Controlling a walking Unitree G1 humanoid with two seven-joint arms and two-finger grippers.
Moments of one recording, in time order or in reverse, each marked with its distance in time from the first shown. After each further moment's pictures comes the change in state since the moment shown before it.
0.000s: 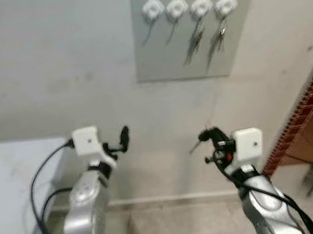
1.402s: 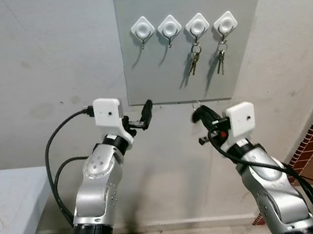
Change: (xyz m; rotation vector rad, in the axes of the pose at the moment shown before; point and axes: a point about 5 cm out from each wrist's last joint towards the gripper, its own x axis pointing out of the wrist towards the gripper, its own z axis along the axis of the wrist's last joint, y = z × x) left arm 0.022 -0.056 0.044 0.116 -0.119 -0.261; right arm 0.041 0.002 0.039 -0.059 -0.087 0.231
